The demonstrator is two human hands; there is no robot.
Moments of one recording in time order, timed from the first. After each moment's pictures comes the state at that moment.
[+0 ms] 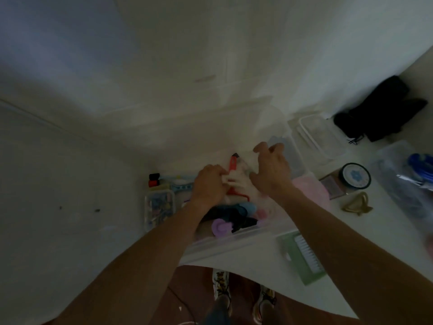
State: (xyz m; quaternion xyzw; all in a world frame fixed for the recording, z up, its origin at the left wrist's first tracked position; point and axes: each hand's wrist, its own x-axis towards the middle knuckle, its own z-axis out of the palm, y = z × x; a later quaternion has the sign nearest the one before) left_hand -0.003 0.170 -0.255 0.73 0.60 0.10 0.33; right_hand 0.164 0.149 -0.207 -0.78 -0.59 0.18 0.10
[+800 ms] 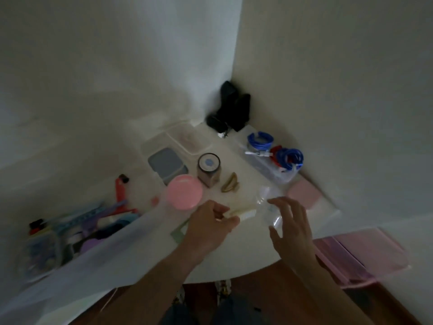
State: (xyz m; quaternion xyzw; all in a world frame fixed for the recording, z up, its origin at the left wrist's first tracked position) left_hand 0.242 -0.046 -0.156 0.62 0.53 0.08 0.58; right_hand 0.412 -0.187 -0.197 -0.82 -0.50 0.03 0.26
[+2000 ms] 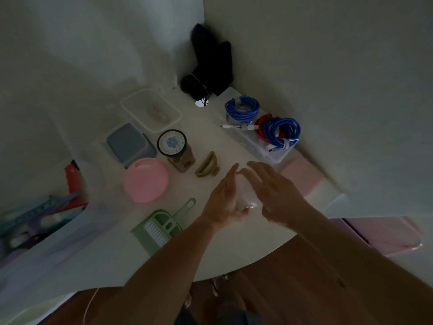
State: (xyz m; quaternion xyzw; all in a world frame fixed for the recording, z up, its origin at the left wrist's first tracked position) left_hand 0.377 -0.046 -0.326 0.87 0.30 0.07 0.38; right_hand 0.524 -0.137 -0.251 -0.73 -0.68 0.09 0.02
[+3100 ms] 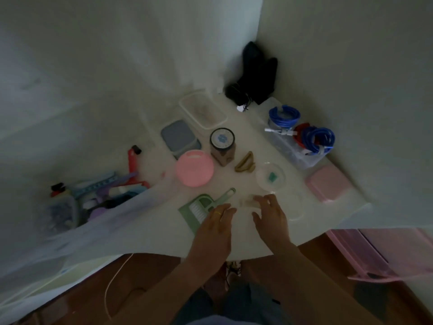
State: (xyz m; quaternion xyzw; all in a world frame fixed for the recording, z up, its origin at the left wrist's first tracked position) left_hand 0.215 -0.100 -0.251 0.90 0.36 0.11 0.23; right_hand 0.395 -0.151 -0.304 -0.85 -0.45 0.22 0.16
